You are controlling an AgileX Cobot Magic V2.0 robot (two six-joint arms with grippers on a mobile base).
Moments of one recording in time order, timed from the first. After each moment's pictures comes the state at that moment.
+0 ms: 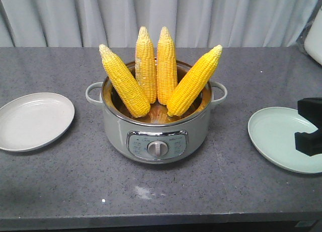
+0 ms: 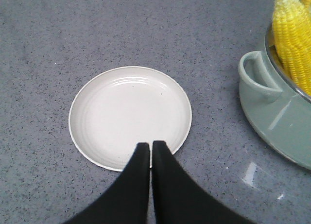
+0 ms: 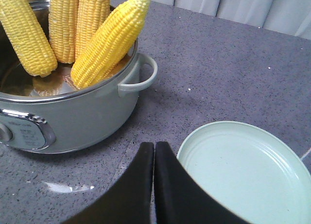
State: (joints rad) left arm -0.06 0.89 -1.01 0.00 0.83 -0.03; right arm 0.26 0.82 -0.86 0.08 0.63 -0.14
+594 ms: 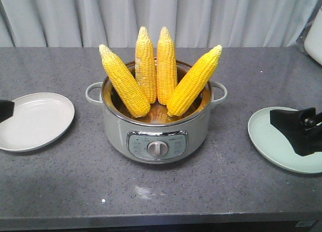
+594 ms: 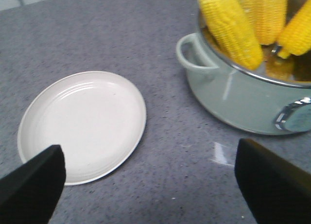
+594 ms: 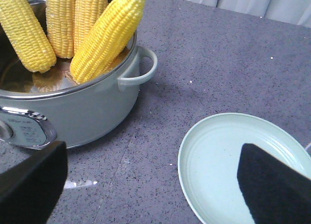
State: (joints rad) left arm -0.09 0.89 -1.01 -0.24 0.86 0.30; right arm 0.26 0.84 -0.86 0.07 0.65 -0.10
